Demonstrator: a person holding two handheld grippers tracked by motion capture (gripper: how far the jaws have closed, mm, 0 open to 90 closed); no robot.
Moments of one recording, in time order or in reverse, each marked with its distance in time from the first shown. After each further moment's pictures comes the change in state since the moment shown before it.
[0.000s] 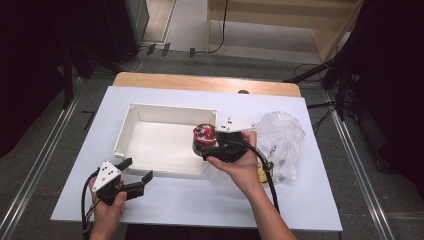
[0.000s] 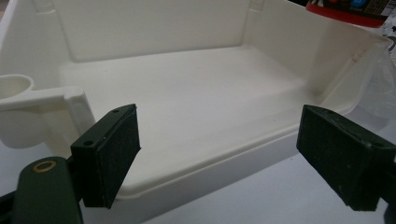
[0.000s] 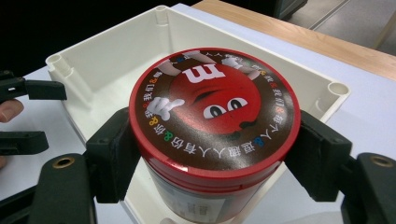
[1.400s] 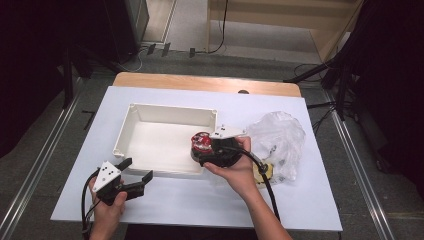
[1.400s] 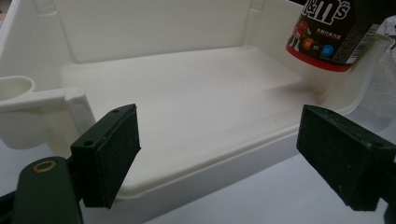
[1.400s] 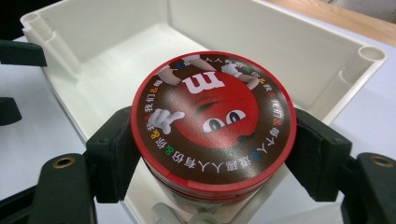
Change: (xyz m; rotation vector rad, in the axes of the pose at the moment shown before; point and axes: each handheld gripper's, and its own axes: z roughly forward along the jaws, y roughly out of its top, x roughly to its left) left arm -0.001 0.000 0.000 0.001 0.003 0.005; right arm 0.002 -0.022 0.021 0.068 -0.007 -0.026
